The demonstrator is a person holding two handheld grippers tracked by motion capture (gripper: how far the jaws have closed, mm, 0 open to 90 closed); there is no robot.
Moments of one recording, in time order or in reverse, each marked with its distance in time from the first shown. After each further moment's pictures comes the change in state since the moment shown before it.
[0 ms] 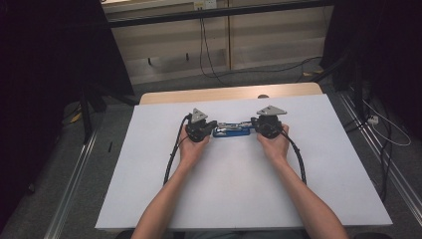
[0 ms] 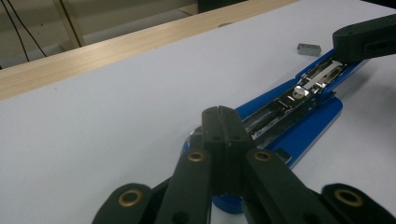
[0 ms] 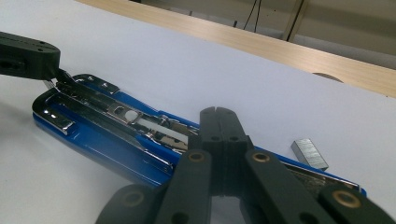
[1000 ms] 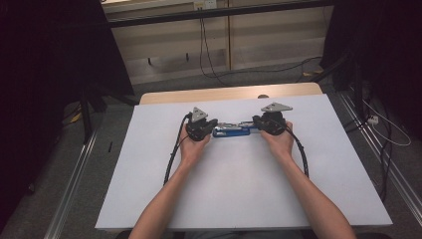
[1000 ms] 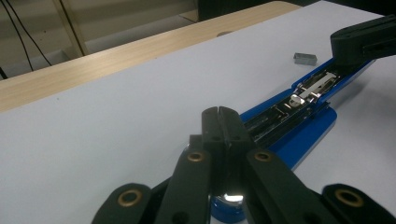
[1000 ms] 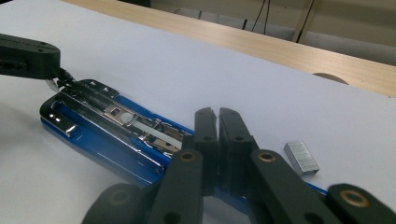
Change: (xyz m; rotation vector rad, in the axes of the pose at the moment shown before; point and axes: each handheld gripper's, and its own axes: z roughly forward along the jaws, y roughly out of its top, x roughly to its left) left arm -0.004 0.006 -0.002 -0.021 0.007 0.008; right arm -0.016 0.005 -0.004 0.008 0.060 0.020
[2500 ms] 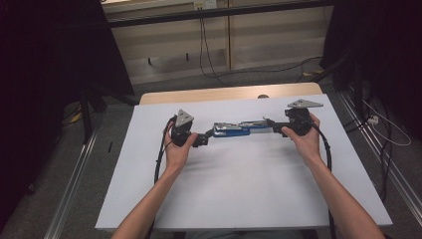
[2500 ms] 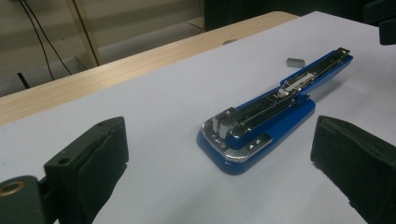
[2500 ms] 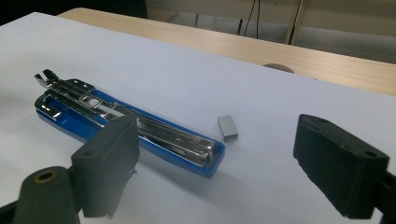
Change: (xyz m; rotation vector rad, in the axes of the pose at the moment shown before) left arm 0.006 0.000 -0.062 -0.032 0.022 0.006; right arm -0.053 -0.006 -0.048 -0.013 0.016 0.067
